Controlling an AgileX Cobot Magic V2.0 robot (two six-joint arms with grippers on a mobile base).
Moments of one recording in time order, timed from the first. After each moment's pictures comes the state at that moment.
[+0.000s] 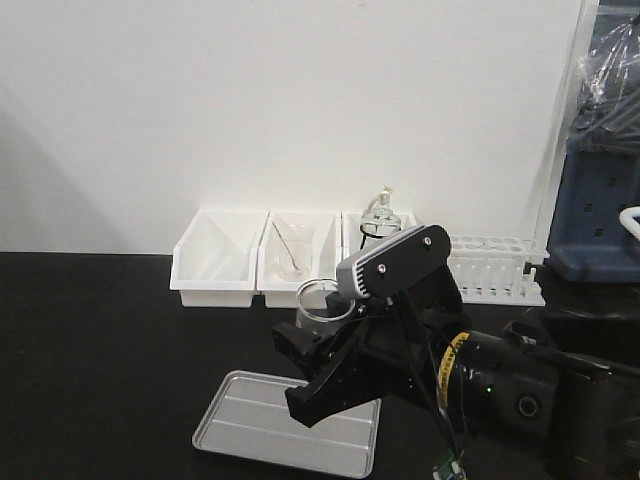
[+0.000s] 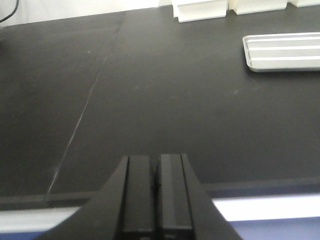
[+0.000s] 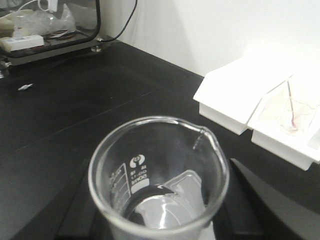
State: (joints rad) left arm -0.01 -0.02 0.03 0.06 0.37 0.02; right arm 0.60 1.42 -1.02 -1.03 -0.16 0.99
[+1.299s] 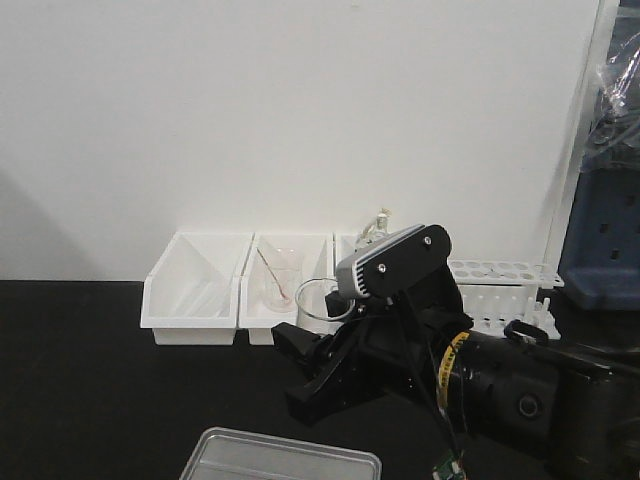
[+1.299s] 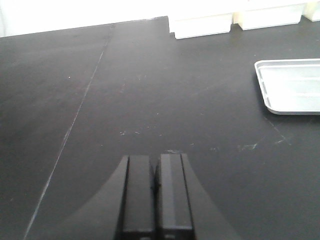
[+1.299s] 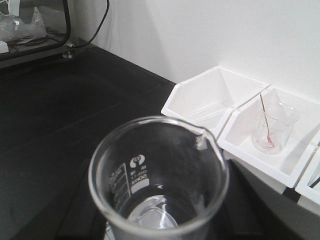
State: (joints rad) left arm -0.01 -0.02 0.03 0.06 0.37 0.02; right arm 0.60 1.42 -1.02 -1.03 -0.16 0.99
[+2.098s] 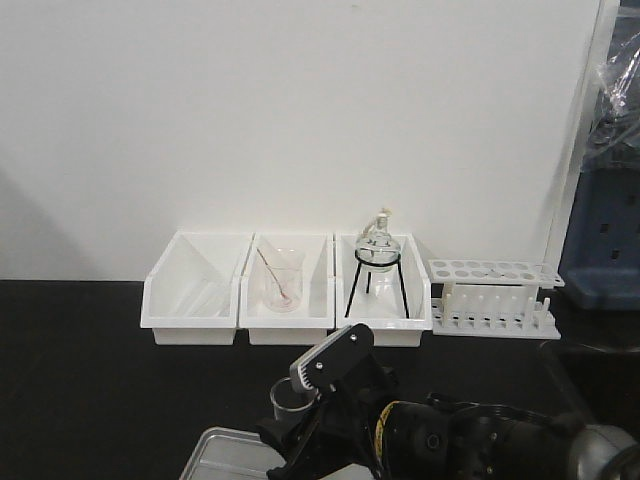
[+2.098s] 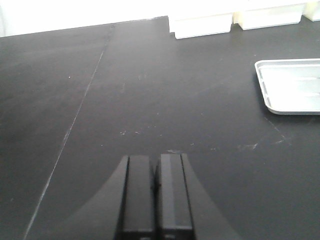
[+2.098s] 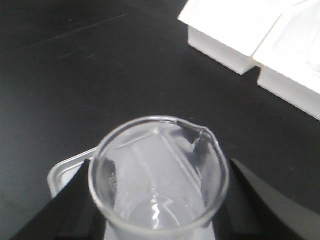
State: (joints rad) left arm -0.01 -0.02 0.03 0.06 0.37 0.02; right arm 0.53 1.80 -1.03 -0.82 -0.34 0.70
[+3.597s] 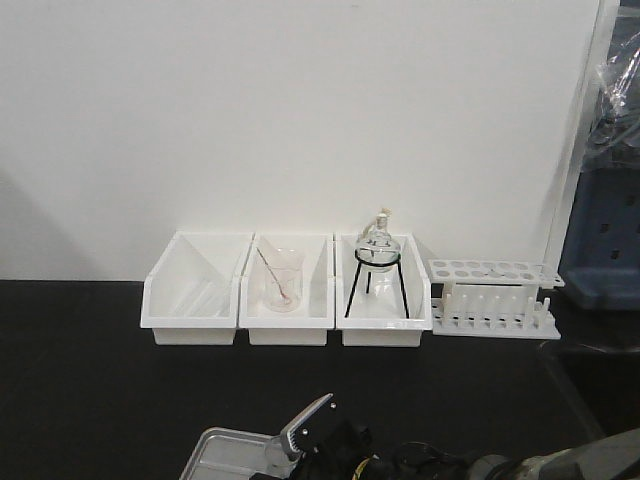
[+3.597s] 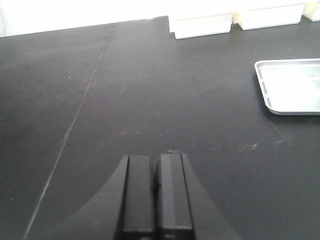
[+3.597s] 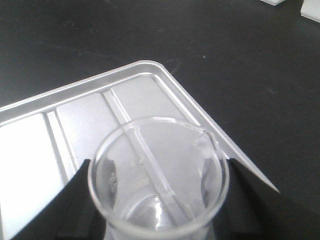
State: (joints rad) left arm -0.01 -0.02 0.03 0.06 0.37 0.02; right arm 0.51 2.18 -1.11 -0.63 -0.58 0.45
